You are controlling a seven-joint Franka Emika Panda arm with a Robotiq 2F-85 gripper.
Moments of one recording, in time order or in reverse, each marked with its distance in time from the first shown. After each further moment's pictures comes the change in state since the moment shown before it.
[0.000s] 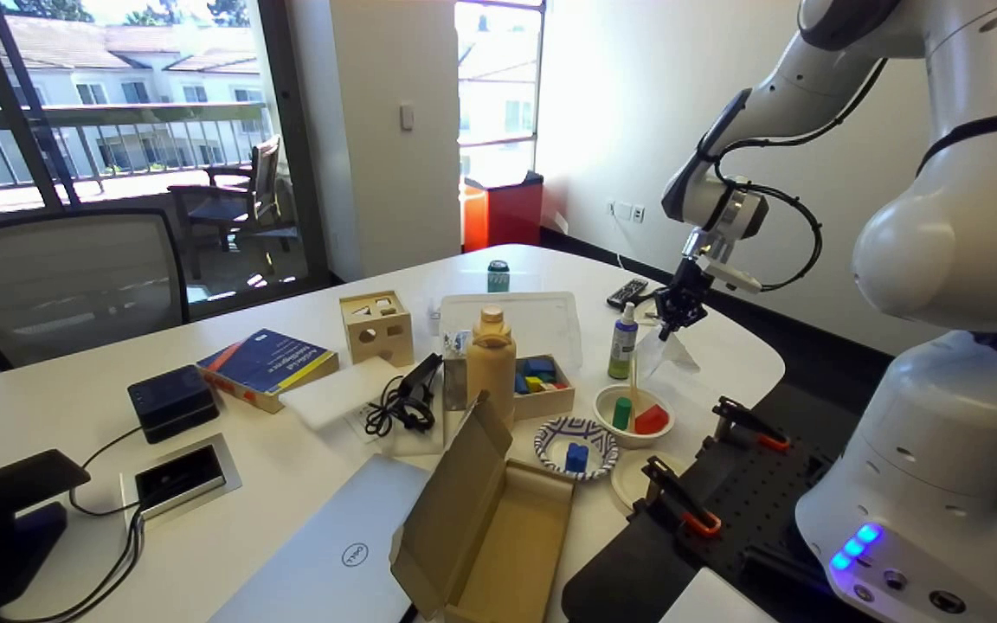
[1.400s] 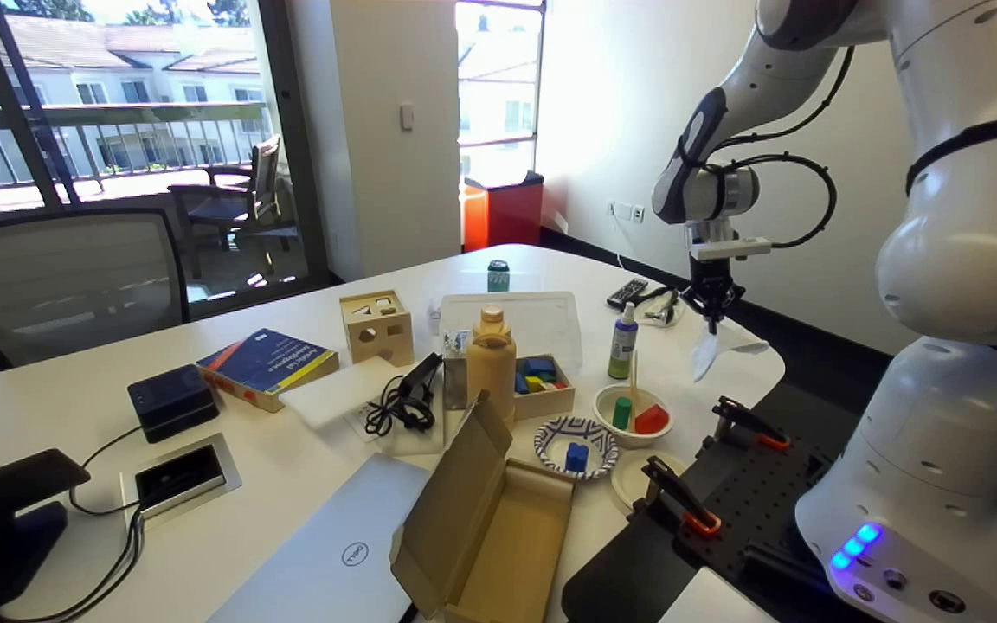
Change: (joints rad) arm 0.355 -0.022 -0.349 0.028 -0.415 -0.106 0.574
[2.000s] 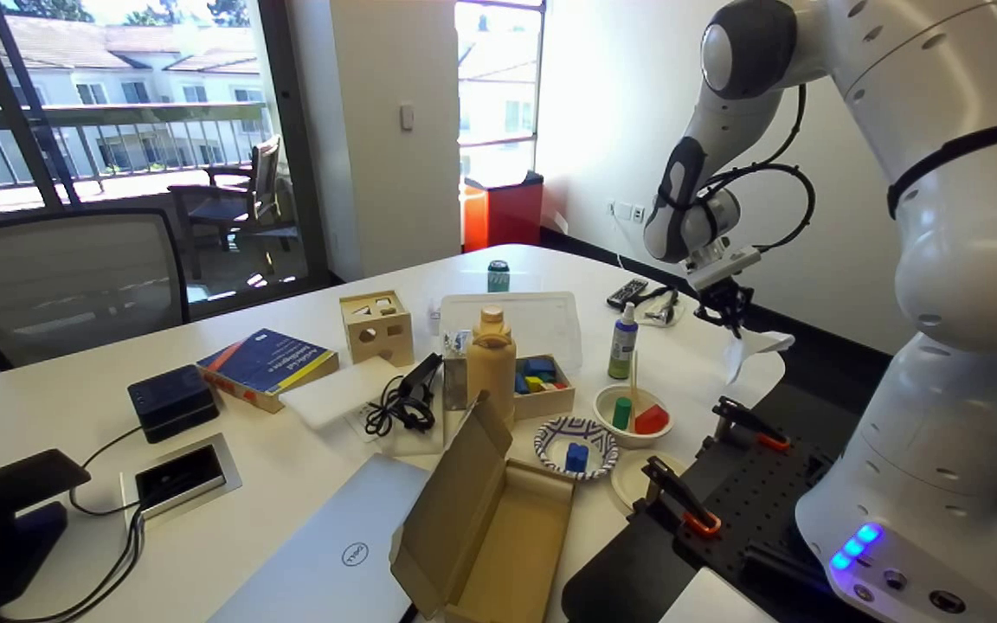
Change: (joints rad) arm 0.184 0.159 -0.174 0.058 -0.274 0.070 0.258
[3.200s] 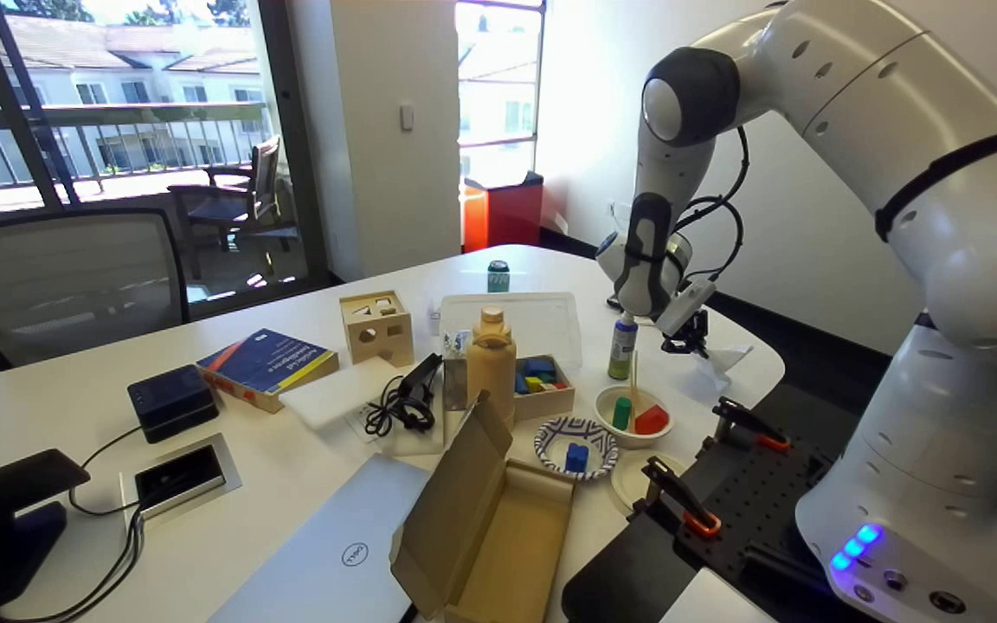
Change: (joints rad) arm 0.213 0.162 -0.020 -0.020 -0.254 0.157 0.116
